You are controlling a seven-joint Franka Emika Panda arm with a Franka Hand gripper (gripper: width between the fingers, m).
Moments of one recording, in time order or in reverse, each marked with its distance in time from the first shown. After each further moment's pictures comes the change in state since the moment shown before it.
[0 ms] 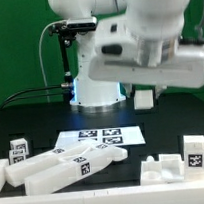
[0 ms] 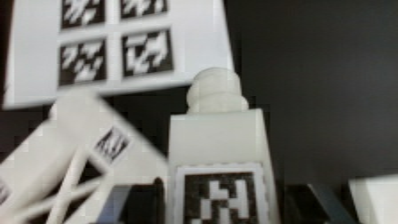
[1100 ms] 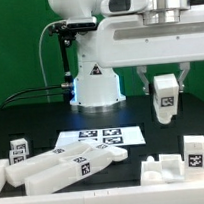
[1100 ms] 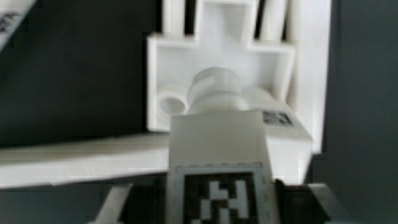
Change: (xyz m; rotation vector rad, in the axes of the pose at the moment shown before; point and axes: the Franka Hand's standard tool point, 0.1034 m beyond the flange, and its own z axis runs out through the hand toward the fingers) arm 0.067 -0.030 -0.061 0.162 0.698 -0.027
